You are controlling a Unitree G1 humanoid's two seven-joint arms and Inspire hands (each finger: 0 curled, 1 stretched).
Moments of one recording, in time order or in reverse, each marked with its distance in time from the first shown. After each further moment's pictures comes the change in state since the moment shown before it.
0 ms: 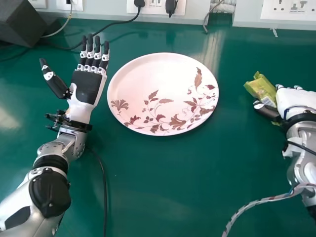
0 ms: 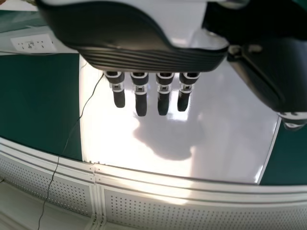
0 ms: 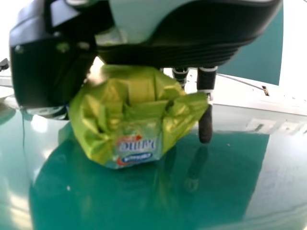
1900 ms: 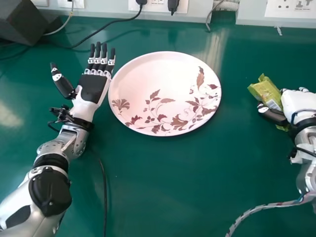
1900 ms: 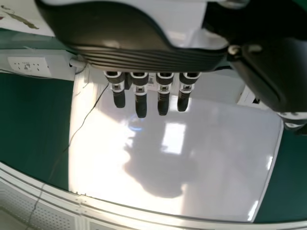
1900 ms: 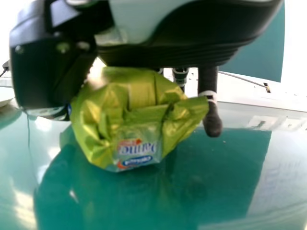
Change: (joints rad) left arm -0.010 -0.010 -0.020 -0.015 0.003 -0.023 0.092; right arm 0.075 -0.038 -0.042 -0.115 0.023 0.005 0.038
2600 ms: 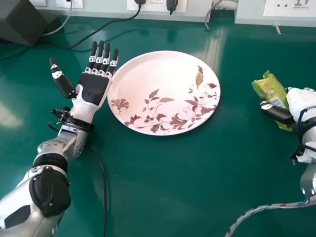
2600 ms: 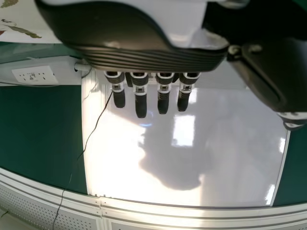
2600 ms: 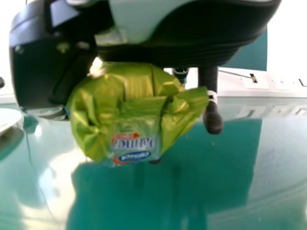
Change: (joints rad) left arm -0.001 0.009 -0.018 0.009 0.047 -0.065 -0.024; right arm 0.034 0.007 -0.048 -0.175 -0.008 0.109 0.131
